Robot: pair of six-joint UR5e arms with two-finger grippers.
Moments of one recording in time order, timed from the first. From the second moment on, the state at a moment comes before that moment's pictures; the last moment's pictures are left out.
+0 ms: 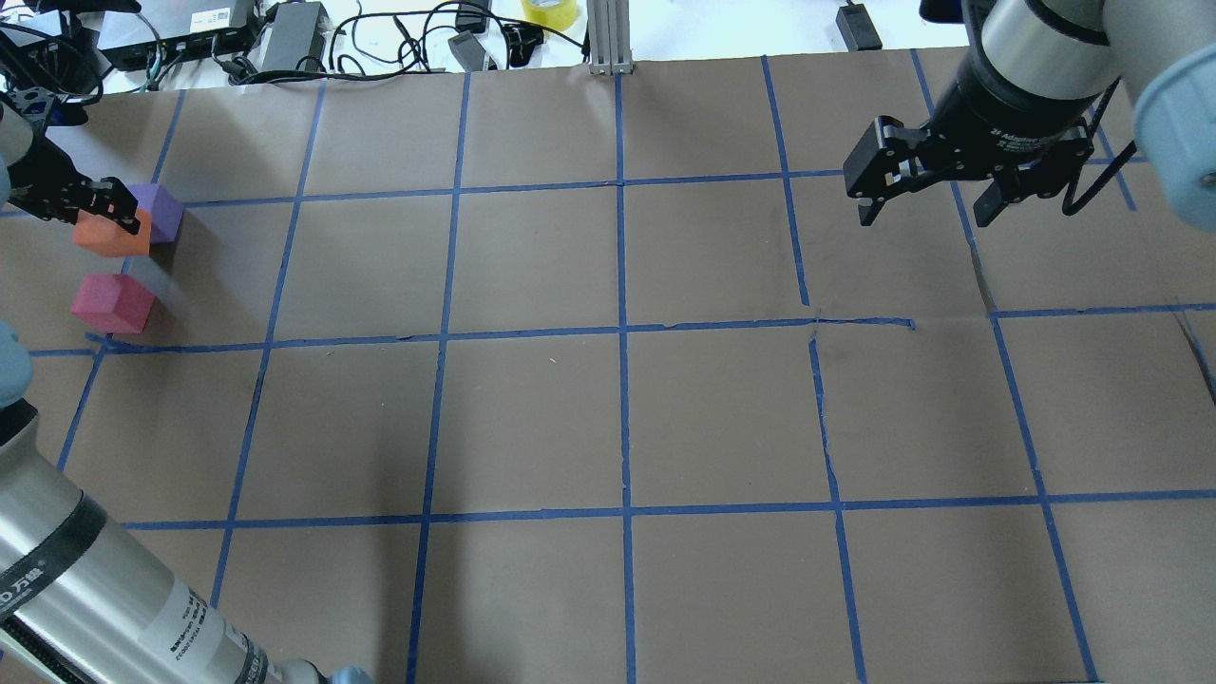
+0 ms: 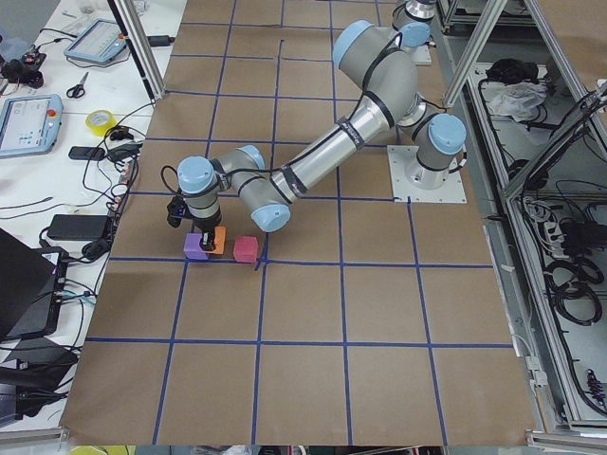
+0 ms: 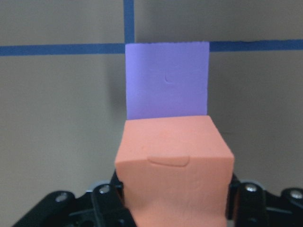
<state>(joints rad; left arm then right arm) -0.98 -2.27 -1.28 -1.08 1.56 0.61 1.54 -1.66 1.63 -1.62 -1.55 0.01</state>
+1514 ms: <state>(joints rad) -0.98 -2.25 -1.30 -1.09 1.60 0.61 1.53 -1.66 1.64 -1.63 -1.56 0.00</state>
